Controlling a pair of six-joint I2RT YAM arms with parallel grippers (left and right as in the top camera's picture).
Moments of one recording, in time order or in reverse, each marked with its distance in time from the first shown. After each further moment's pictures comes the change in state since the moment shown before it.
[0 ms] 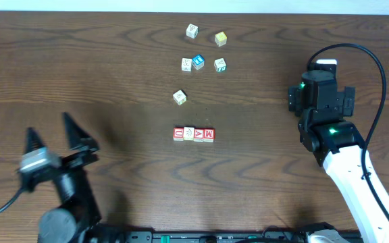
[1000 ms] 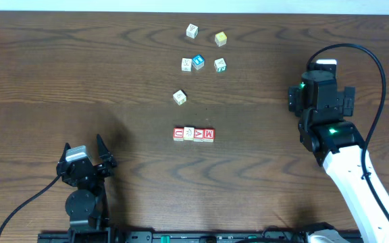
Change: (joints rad) left arm 0.223 -0.221 -0.353 -0.245 0.266 0.048; right arm 0.000 0.000 0.000 -0.001 0.001 -0.003
